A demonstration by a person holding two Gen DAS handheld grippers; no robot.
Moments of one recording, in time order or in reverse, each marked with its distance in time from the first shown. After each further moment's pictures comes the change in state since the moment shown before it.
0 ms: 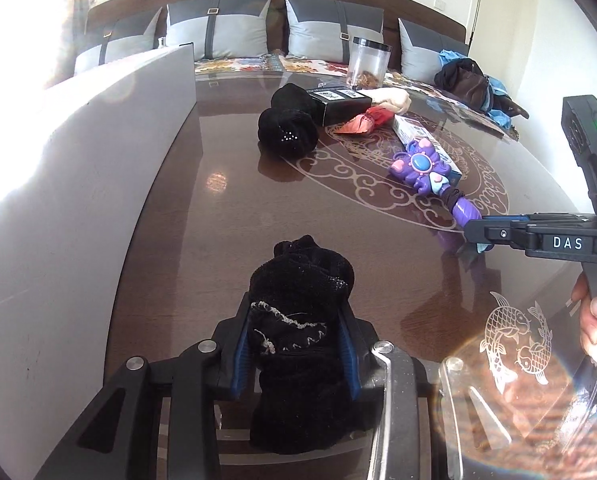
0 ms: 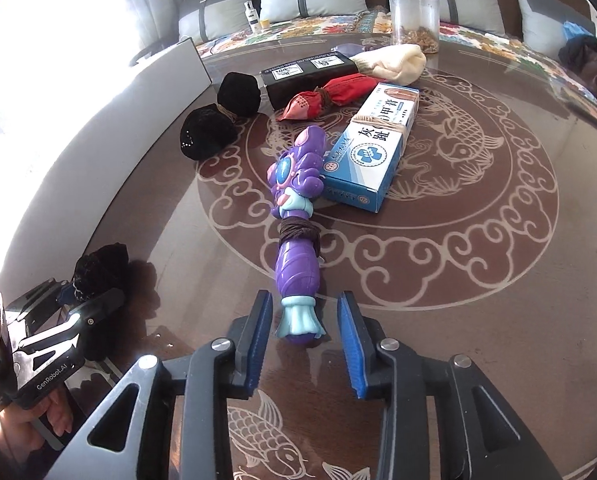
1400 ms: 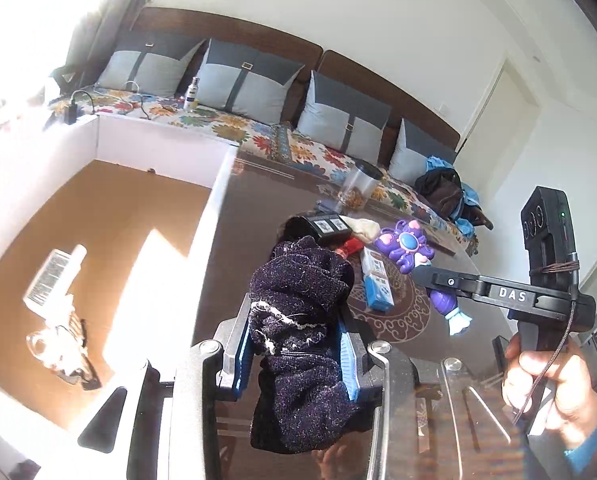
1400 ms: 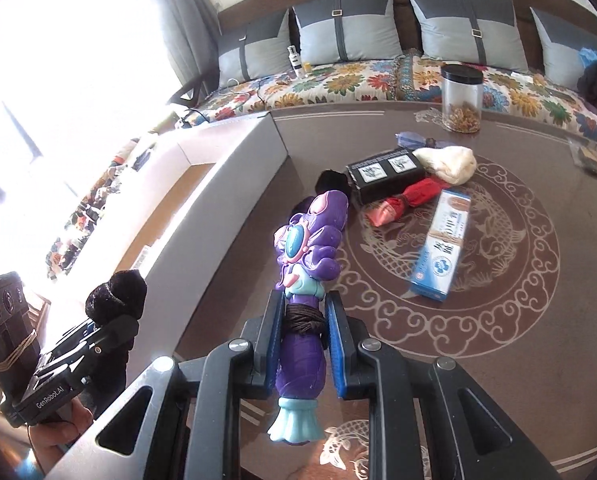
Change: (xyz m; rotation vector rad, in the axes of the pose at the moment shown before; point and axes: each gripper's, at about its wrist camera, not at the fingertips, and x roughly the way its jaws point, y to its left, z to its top) left arm -0.146 0.083 0.047 -0.265 -0.226 -0.152; right arm -0.091 0.081 0.065 -0.020 -0.119 0.151
